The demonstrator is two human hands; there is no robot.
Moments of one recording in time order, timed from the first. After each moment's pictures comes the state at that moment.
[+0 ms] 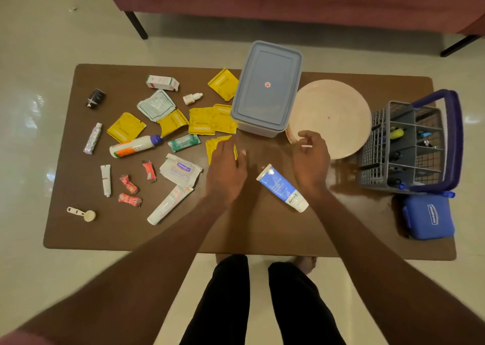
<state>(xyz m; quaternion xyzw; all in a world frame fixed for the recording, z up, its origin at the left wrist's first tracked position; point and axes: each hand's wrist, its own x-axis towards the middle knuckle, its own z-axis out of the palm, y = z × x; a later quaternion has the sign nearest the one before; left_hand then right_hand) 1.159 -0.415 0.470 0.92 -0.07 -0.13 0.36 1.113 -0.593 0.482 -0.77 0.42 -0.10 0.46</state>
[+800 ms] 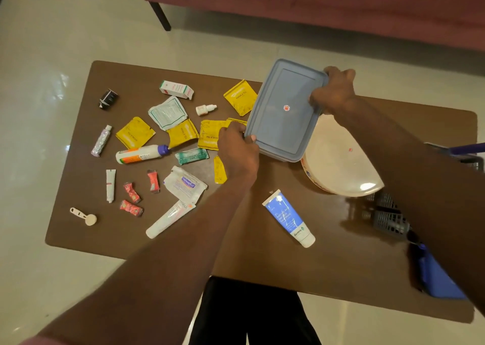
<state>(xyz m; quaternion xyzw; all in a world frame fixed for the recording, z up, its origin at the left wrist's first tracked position) 1.252 -0.475 0.479 0.90 0.16 -0.07 0.40 1.329 -0.694 0.500 -0.86 0.32 0.13 0.38</state>
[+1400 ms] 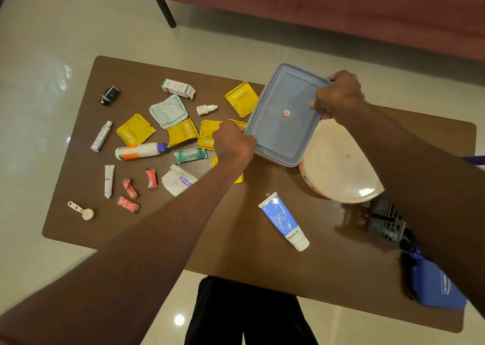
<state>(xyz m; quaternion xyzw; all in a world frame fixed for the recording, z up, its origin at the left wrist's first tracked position) 1.279 -0.474 0.503 0.89 0.21 -0.18 0.37 1.342 -0.702 0.499 -0.84 0.39 0.14 0.36</state>
